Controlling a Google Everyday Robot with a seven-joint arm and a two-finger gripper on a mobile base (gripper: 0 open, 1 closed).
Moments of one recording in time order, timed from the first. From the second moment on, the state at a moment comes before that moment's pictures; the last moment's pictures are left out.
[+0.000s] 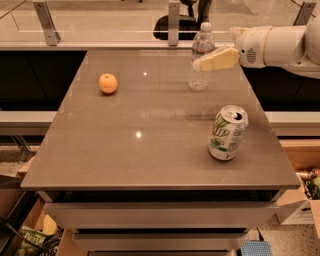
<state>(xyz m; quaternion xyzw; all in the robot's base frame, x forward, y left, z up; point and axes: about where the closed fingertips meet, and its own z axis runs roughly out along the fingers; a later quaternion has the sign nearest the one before) 0.689 -0.151 0.958 -0.37 0.71 0.21 0.56</state>
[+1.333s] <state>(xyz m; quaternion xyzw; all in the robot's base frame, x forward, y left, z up) 0.708 -0.109 0.953 -0.40 0.68 0.24 0.56</state>
